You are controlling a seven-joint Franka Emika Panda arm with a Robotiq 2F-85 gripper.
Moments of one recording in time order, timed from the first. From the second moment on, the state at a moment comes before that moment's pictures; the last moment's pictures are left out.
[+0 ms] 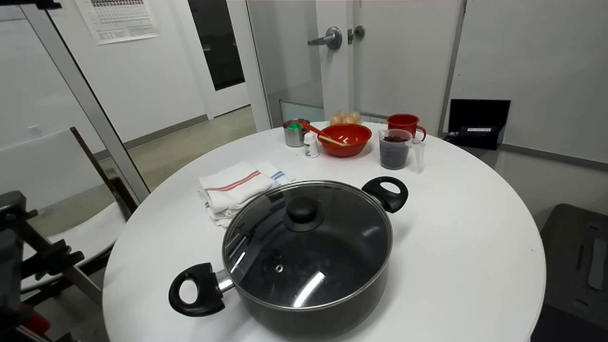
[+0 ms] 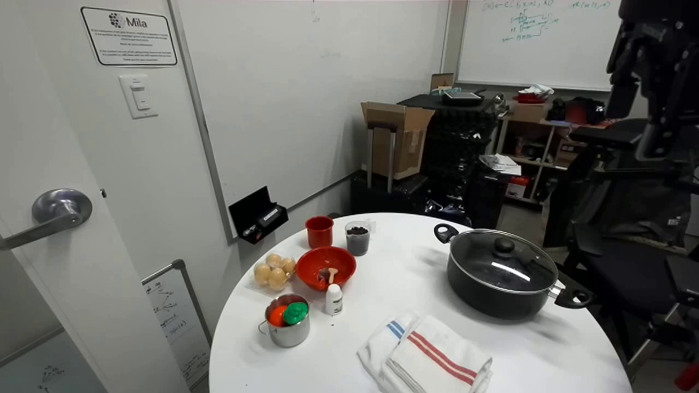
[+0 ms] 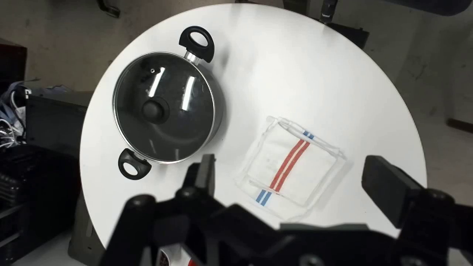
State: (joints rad) arm 0.08 -0.31 0.27 -2.32 -0.18 1.86 0.12
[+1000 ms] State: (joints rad) arm 0.05 -0.03 0.11 -2.26 -0.10 1.99 0.11
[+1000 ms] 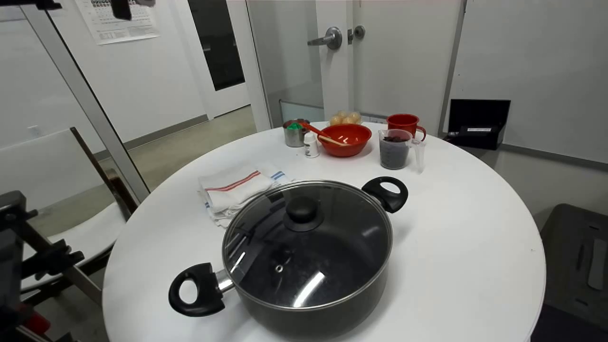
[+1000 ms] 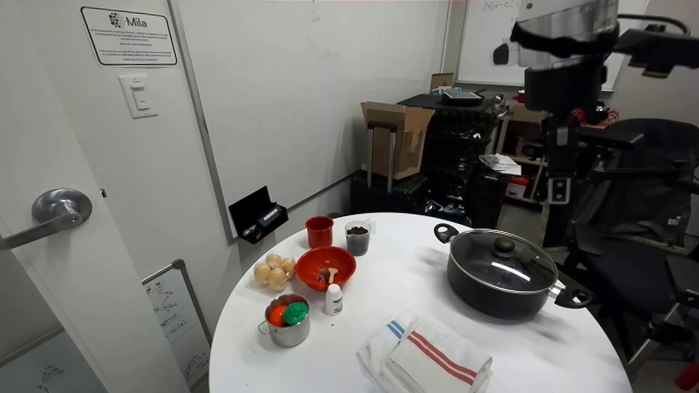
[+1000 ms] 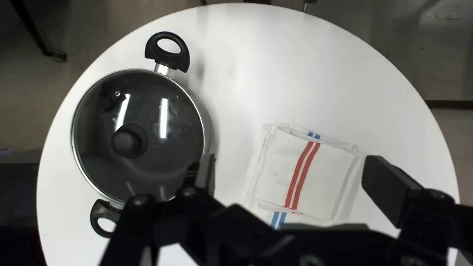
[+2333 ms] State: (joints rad) arm -0.18 0.41 -0.11 -2.25 0.26 2.44 0.14
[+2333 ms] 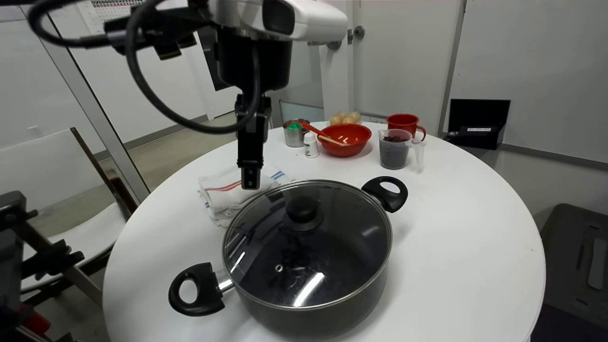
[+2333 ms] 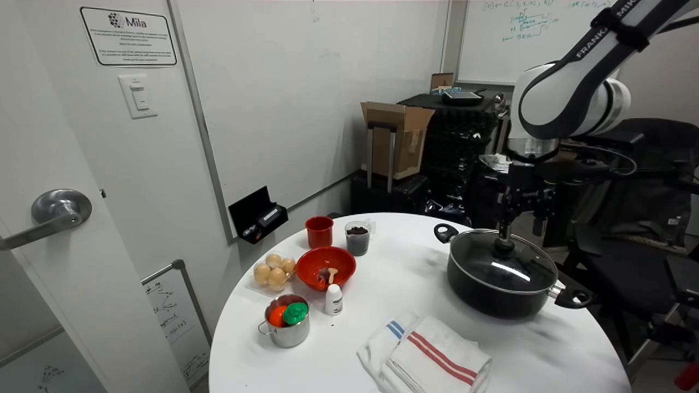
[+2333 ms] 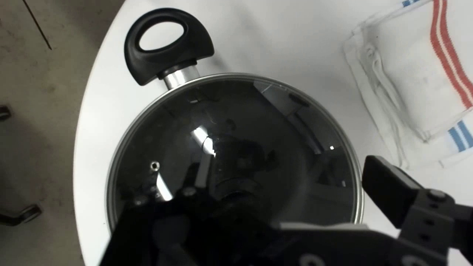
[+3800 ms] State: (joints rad) arm -0.18 0.62 -0.16 -2.14 0.27 2.61 0.44
